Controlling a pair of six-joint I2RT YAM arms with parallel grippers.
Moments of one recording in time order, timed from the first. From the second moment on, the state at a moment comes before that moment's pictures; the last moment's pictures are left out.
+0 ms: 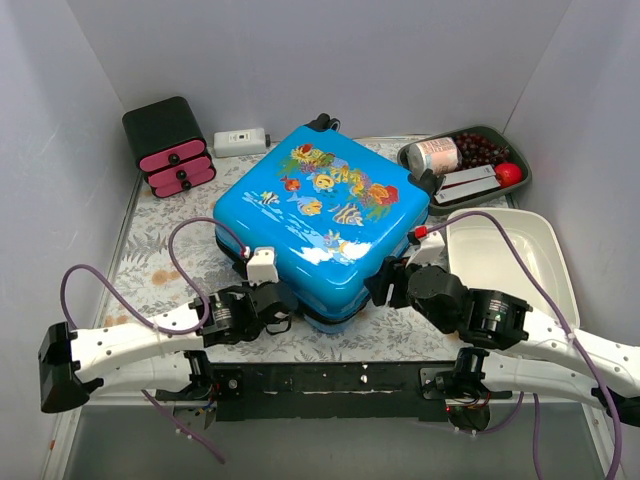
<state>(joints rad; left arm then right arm) -1.20 0.94 0.71 -0.67 -0.61 -0.96 1.22 0.74 0.82 -0.59 0.57 0.73</state>
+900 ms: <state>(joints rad) -1.18 0.87 0.70 -0.58 -0.34 -0.81 1.28 0.94 0.86 -0.45 -0.14 0.25</state>
